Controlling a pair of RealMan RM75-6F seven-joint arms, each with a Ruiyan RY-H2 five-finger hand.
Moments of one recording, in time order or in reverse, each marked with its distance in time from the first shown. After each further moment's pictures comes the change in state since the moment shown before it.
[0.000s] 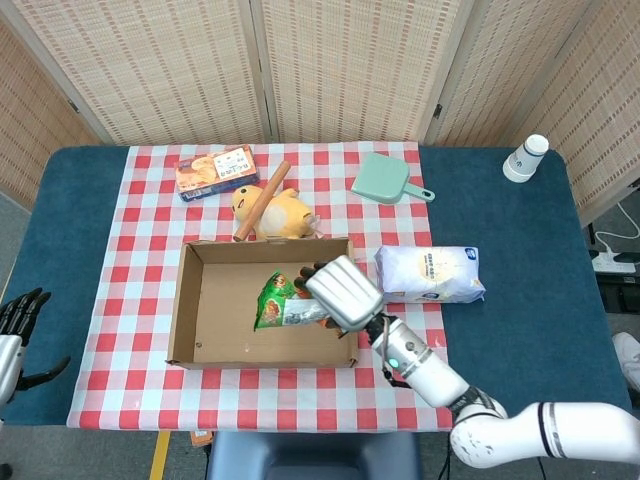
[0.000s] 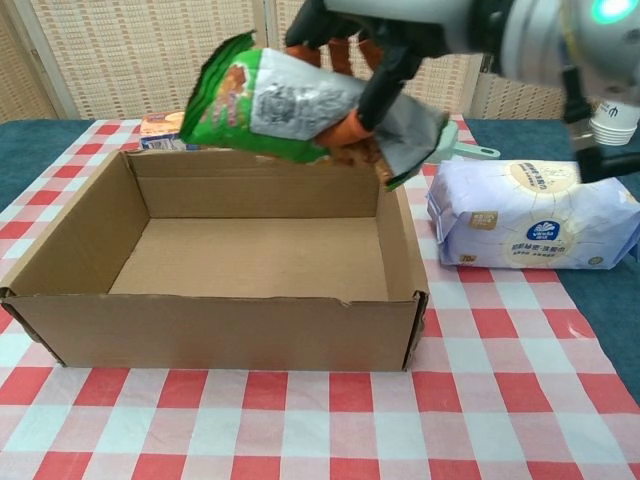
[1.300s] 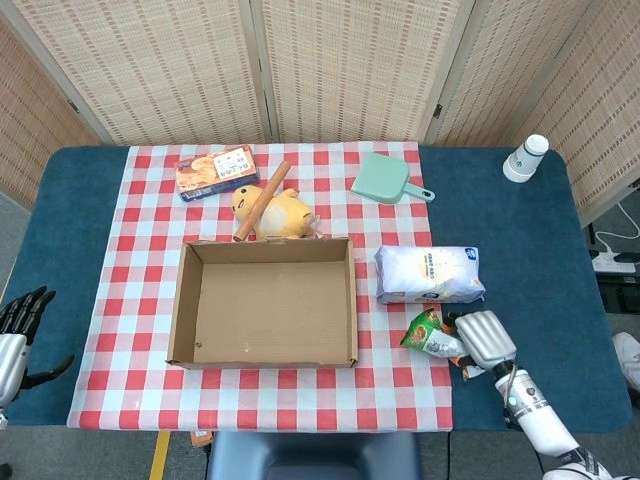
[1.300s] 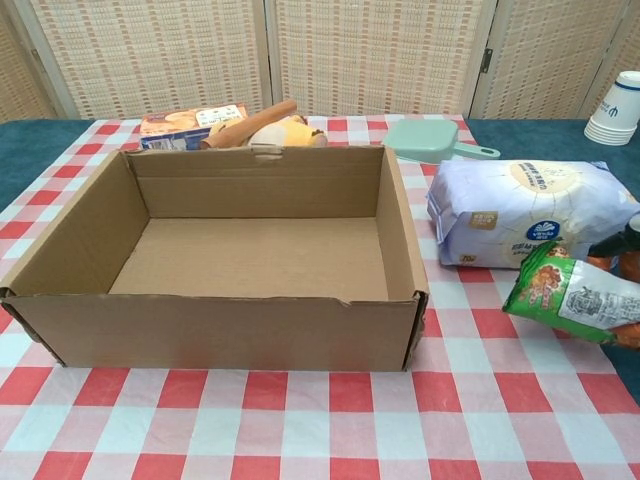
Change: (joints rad) left arm -0.006 -0.022 -0.002 0.021 0.013 0.010 0.004; right arm -0.523 0.057 -0.323 0.439 -0.358 0.128 0.516
